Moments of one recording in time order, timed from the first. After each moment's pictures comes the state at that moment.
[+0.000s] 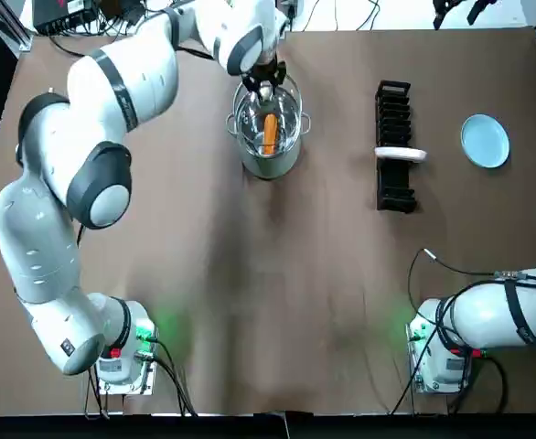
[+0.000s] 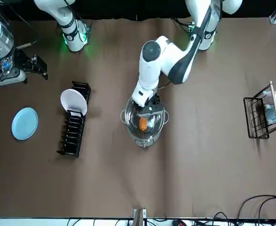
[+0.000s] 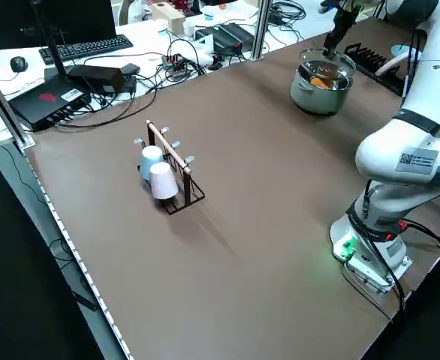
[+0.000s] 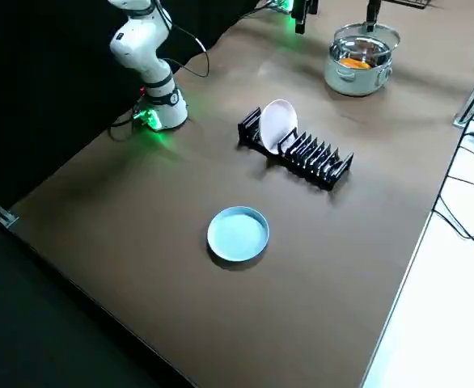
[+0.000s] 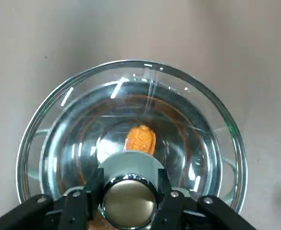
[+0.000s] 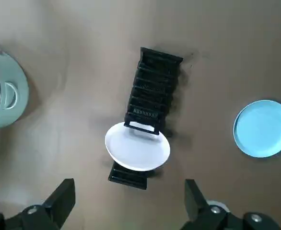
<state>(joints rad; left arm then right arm) -0.77 0.50 0.03 -1.49 0.06 2.15 -0.92 0.21 -0.08 -0.07 -1.67 0.01 1.59 0.00</state>
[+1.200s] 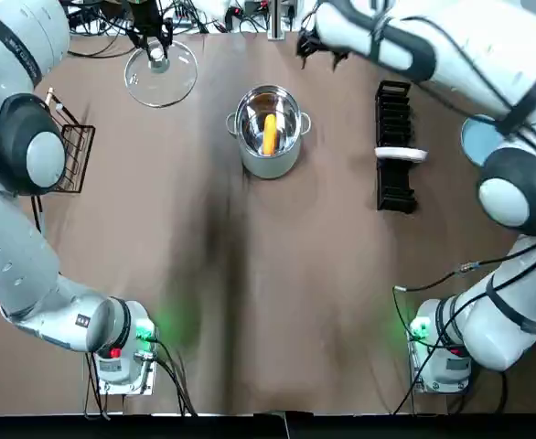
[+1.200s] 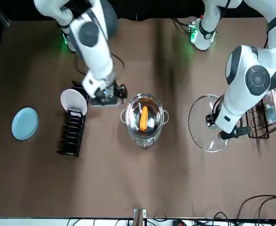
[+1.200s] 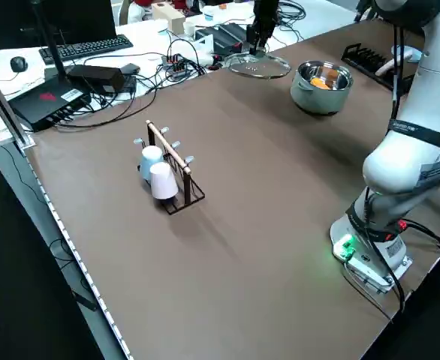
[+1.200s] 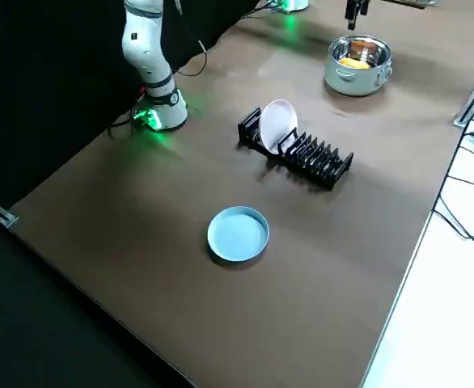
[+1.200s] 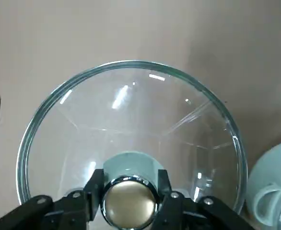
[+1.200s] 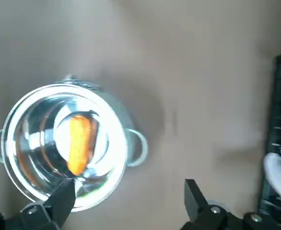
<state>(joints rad) -0.26 0.28 0.03 -1.63 0.06 1.89 -0.41 0.69 0.35 -0.05 -1.50 0.03 1.96 0.66</state>
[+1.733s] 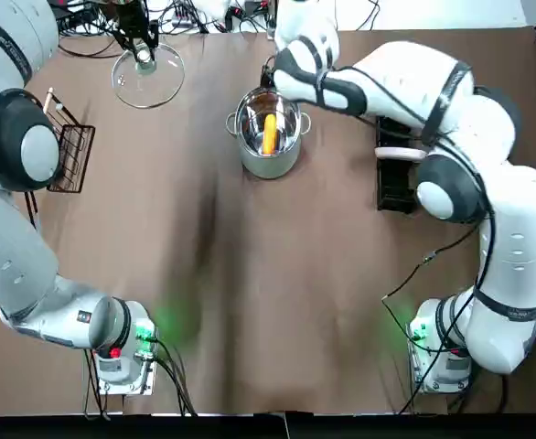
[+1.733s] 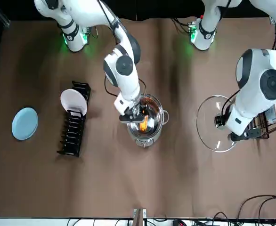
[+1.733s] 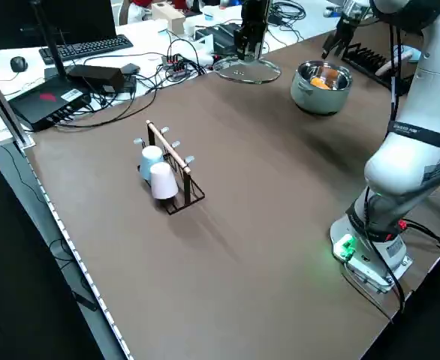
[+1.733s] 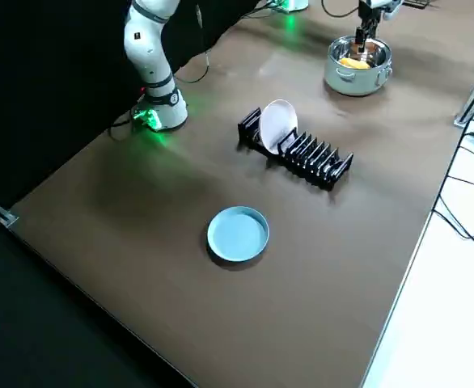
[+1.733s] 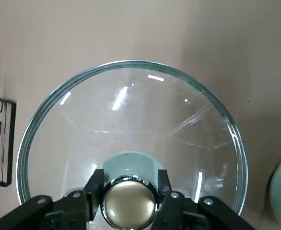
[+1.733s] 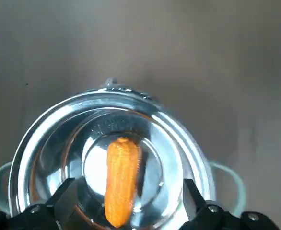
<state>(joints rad) -0.20 0.28 0.03 -1.64 0.06 1.89 -0.32 0.78 0.67 -0.05 -1.33 0.03 2.18 0.77</state>
